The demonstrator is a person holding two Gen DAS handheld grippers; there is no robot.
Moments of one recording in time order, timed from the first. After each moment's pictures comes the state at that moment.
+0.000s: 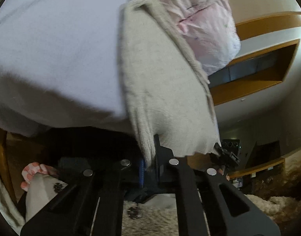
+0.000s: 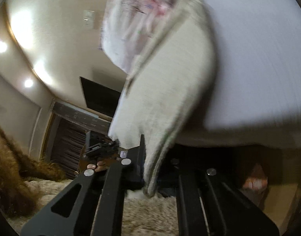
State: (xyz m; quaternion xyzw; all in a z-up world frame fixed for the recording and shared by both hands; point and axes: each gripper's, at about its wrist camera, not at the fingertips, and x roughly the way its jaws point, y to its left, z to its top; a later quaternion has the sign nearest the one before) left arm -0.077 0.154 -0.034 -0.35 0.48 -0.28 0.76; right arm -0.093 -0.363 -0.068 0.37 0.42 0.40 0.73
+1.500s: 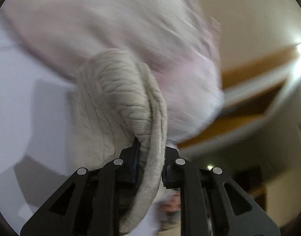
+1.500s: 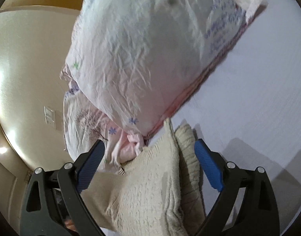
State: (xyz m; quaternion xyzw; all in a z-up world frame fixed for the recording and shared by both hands) left arm 0.208 0.037 0.095 -0.43 0.37 -0.34 0.75; right arm 0.162 -0.430 -0.010 0.47 0.27 0.16 0.83
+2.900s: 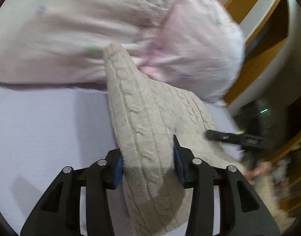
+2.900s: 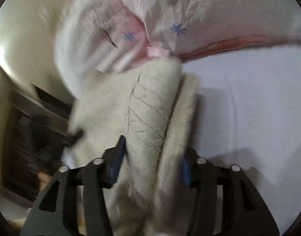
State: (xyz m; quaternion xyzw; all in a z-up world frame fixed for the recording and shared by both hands) left arm 0.190 0.009 0.065 -0.12 0.42 -0.25 0.86; right arm 0.213 -0.297 0.005 0.20 0.49 0.25 0.81
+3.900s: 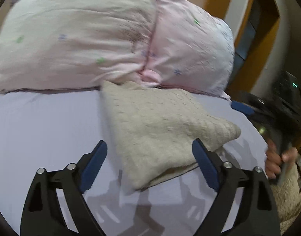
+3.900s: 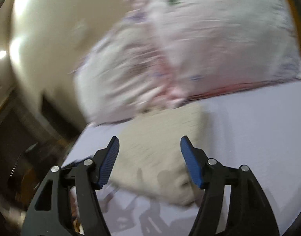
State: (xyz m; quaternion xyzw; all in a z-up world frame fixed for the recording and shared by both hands) left arm 0.083 0.006 0.072 -0.07 0.34 -0.21 0.91; right arm 0.097 -0.281 0.074 0.19 0.33 0.29 0.88
